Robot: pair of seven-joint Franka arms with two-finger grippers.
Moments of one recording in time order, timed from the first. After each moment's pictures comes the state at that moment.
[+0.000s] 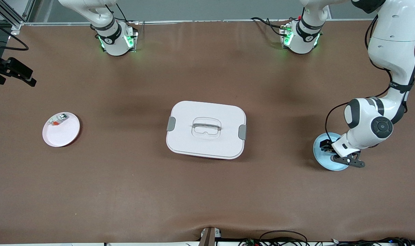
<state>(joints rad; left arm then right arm) 0.16 0.61 -0.09 -1.89 0.14 2.52 0.25 0.04 -0.10 -0.07 -1.61 0.00 1.56 0.05</state>
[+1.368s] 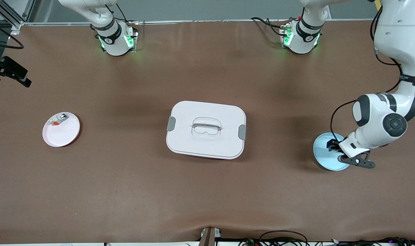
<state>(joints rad) 0.16 0.48 -0.13 -1.84 0.14 2.30 0.22 0.03 -0.10 -0.08 -1.58 0.00 1.57 0.06</state>
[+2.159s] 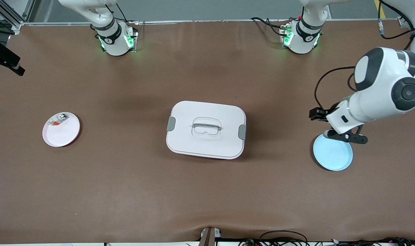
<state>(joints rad) 0.15 0.25 -0.39 -1.68 -0.01 1.75 -0.07 0.04 -0.10 -0.07 -1.51 0.00 1.47 0.06</state>
